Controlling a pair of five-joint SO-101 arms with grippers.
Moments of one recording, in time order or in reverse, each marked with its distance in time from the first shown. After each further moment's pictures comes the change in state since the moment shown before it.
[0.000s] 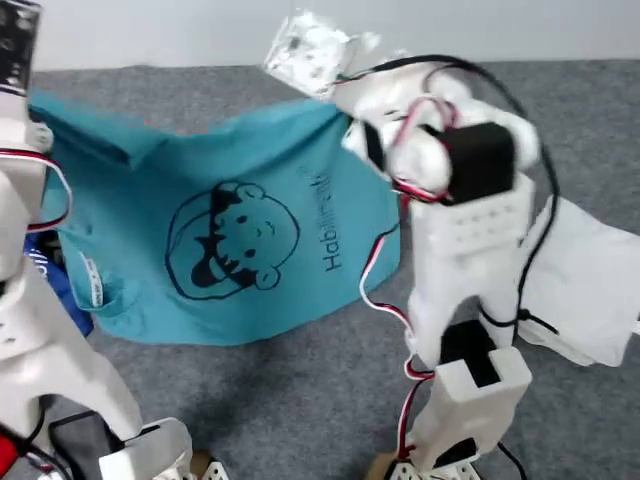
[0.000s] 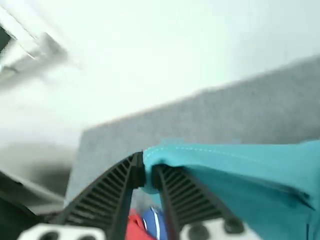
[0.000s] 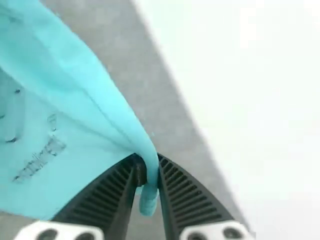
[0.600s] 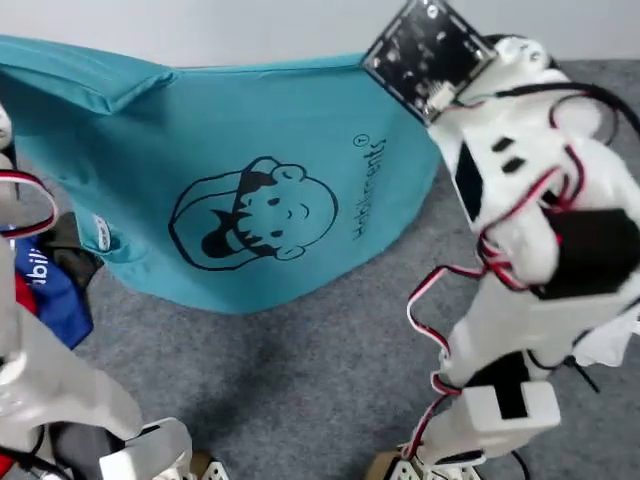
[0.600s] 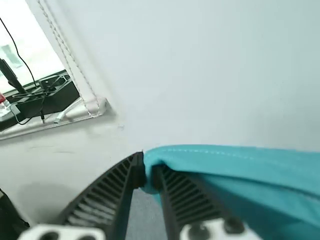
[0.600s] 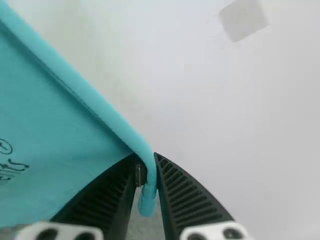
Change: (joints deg) left arm -0.5 -0.1 -15.0 -4.1 8.4; right arm 9.8 -9.8 -8.1 0.1 0.0
